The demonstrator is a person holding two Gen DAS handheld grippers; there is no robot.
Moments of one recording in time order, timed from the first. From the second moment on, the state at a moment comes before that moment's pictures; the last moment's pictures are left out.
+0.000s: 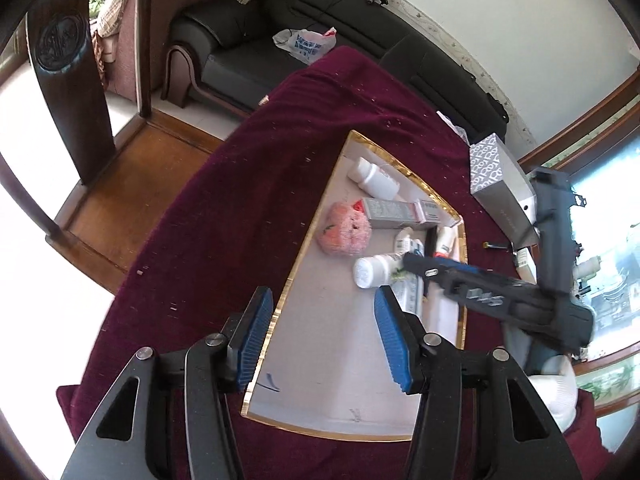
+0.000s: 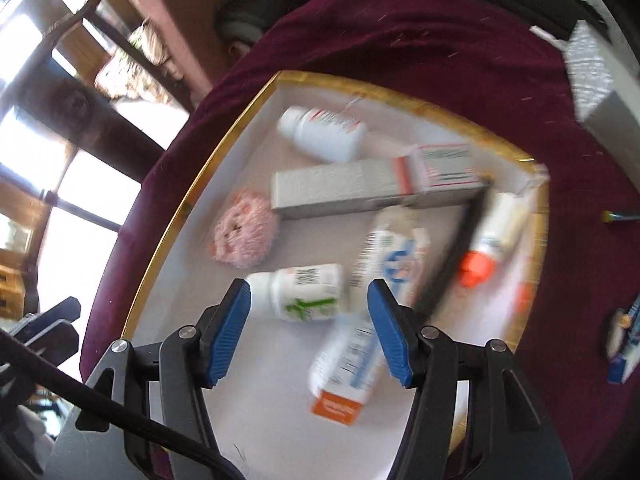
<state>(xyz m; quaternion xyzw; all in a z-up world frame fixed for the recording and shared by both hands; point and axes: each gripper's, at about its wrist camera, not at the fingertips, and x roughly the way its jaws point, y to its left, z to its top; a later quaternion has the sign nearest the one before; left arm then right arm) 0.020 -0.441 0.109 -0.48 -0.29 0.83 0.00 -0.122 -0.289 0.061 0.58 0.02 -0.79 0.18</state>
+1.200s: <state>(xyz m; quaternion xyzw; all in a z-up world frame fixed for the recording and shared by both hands) -0.005 -0.098 0.078 -0.56 -0.06 0.82 0.15 -0.012 0.031 0.080 0.53 0.02 -0.85 -0.03</state>
